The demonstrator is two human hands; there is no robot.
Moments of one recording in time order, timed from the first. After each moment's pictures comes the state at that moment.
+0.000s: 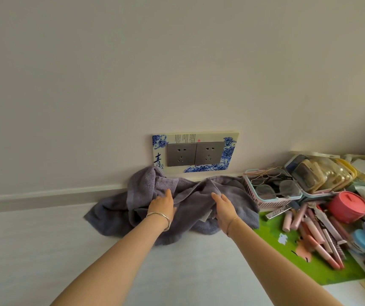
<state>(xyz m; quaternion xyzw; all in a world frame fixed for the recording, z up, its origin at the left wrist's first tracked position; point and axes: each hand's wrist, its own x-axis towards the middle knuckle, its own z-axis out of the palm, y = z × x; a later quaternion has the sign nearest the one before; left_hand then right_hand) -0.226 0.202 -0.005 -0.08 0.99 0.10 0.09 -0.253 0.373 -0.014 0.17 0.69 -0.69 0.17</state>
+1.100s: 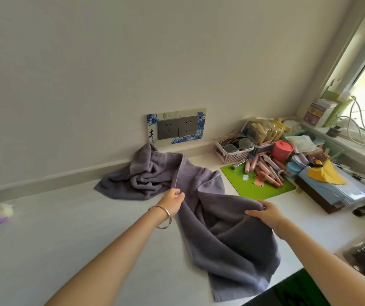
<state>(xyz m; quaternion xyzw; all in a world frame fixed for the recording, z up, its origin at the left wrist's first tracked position) -0.035 0.210 0.040 -0.04 0.85 0.50 0.18 -0.005 0.504 0.026 0.22 0.84 -0.49 0.10</state>
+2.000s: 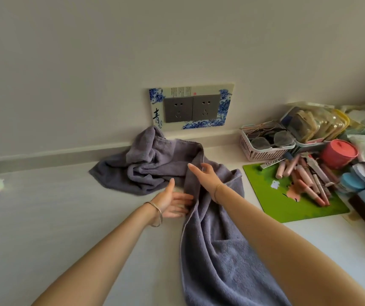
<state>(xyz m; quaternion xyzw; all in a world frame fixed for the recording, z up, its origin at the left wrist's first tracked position) -0.111 0.222 -0.029 -0.21 0.63 0.68 0.31 -0.182 0.358 -0.028 0.08 0.76 -0.61 0.21</state>
